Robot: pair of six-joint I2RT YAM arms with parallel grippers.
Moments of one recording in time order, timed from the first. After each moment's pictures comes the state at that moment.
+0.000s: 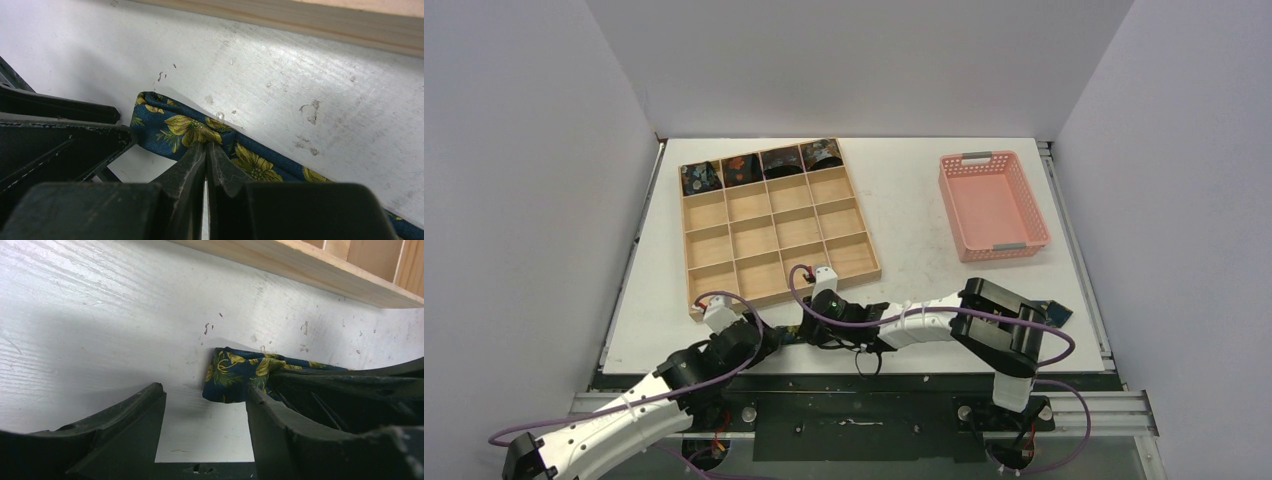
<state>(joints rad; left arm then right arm) -0.88 0.42 0.19 -0.62 -0.47 -1.27 1.17 1.83 0.91 0.20 0.14 0.72</state>
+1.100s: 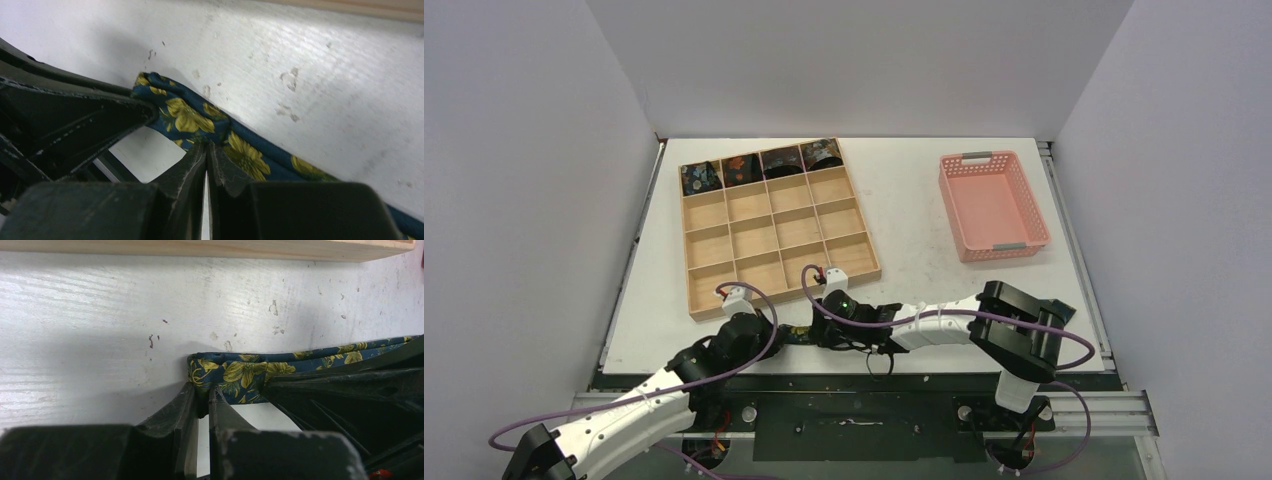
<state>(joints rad) -0.79 0.57 0.12 -0.26 -0.28 -1.02 1.16 1.75 0.84 0.20 0.11 0.74</state>
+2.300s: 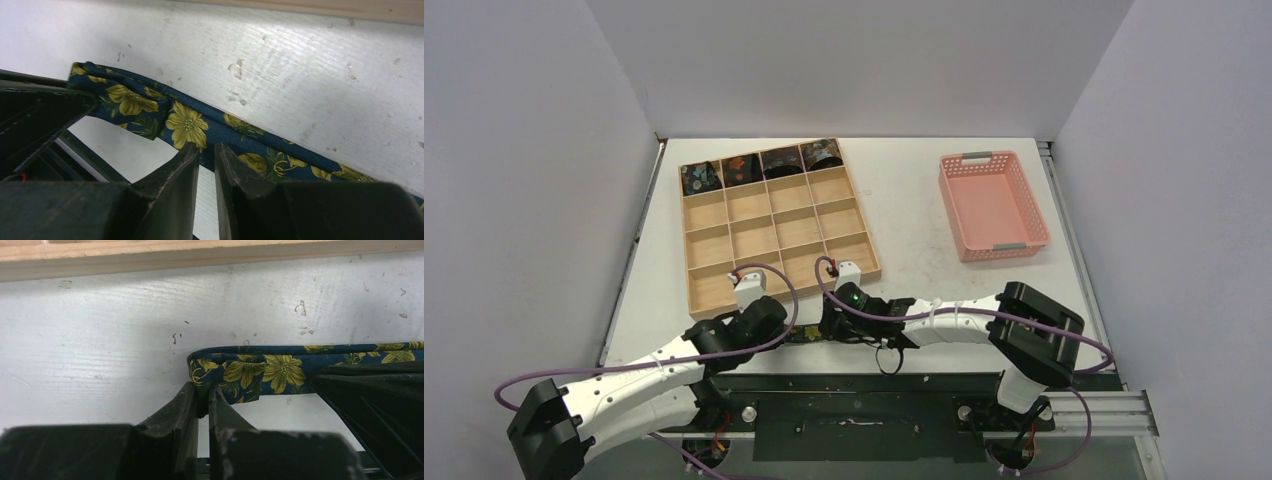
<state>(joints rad) -0.89 0.83 0.42 -0.56 -0.44 -0.98 1.12 1.65 0.81 0.08 0.13 0.74</state>
